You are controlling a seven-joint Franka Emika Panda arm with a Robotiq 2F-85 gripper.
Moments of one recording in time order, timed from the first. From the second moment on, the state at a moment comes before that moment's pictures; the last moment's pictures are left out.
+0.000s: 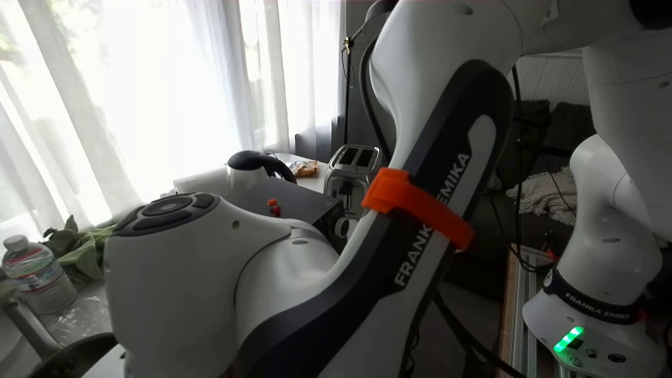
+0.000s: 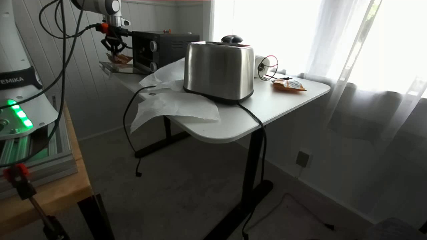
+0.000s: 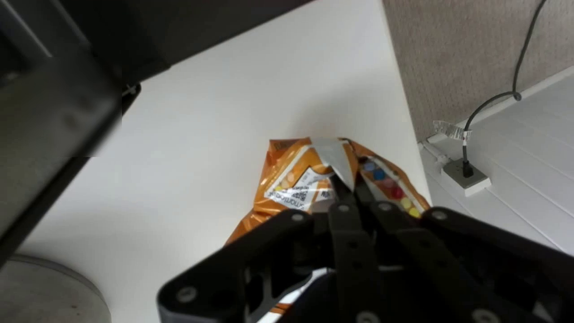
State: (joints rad) arm 0.52 0.55 0.42 -1.92 -0.08 2.55 -0.21
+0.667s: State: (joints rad) arm 0.51 0.31 0.44 -2.02 -0.09 2.30 -0.21
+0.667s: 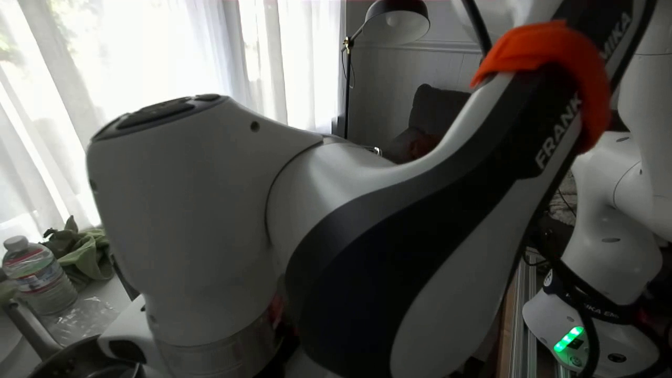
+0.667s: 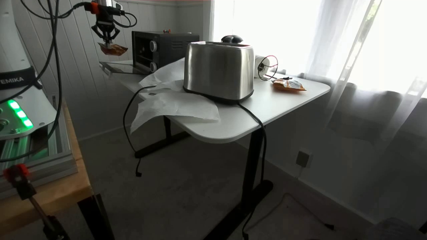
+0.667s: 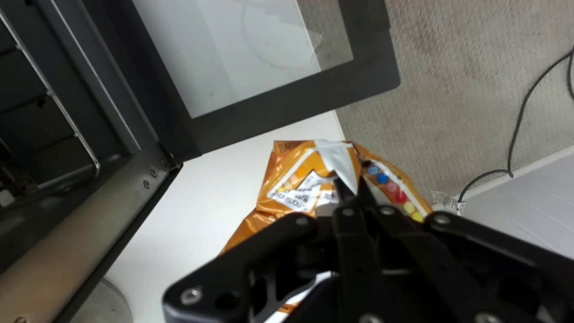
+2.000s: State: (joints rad) arm 0.46 -0.05 0.44 -2.44 0.02 2.46 0.08
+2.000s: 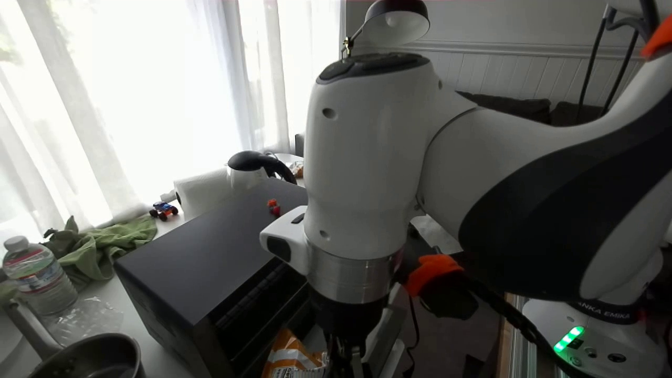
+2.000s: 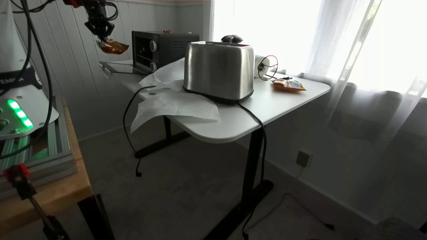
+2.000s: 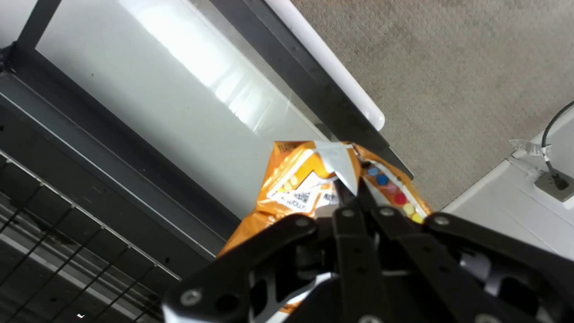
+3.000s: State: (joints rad) arm 0.38 -0.06 0.39 -2.49 0.02 2.53 0.22
